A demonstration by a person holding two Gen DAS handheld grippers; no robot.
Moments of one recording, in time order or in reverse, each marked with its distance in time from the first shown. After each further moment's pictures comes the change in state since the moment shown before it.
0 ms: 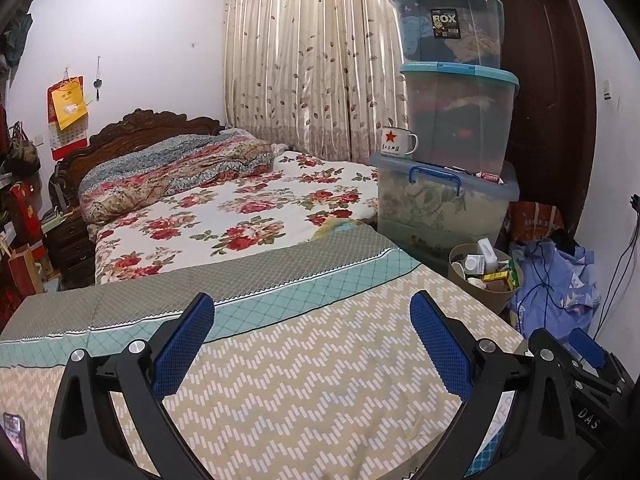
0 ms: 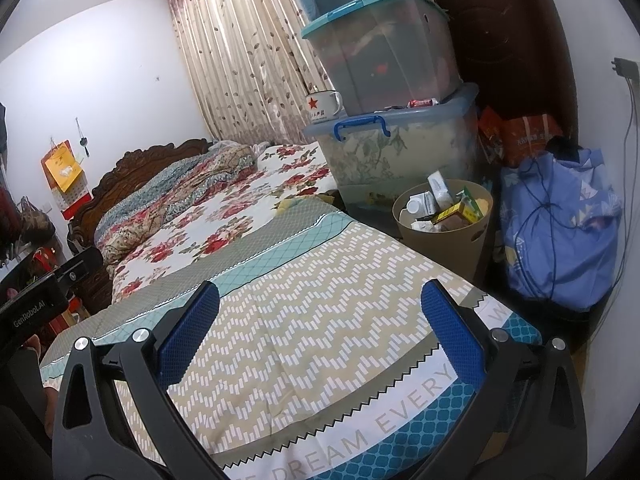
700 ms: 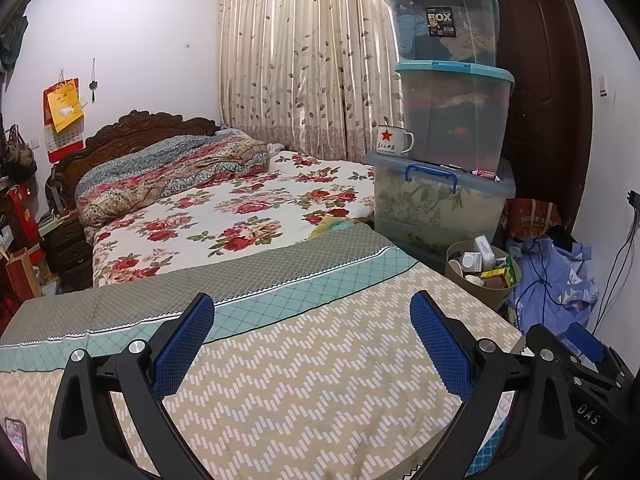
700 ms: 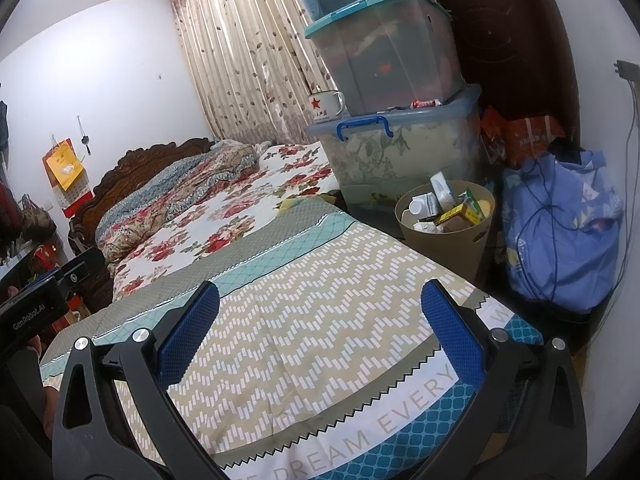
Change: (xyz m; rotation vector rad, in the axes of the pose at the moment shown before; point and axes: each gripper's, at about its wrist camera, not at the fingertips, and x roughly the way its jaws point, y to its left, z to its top) left arm 0.000 -0.001 -0.001 0.014 0.002 -0.012; right arm 0.002 0.002 0.000 -0.006 -0.003 0.004
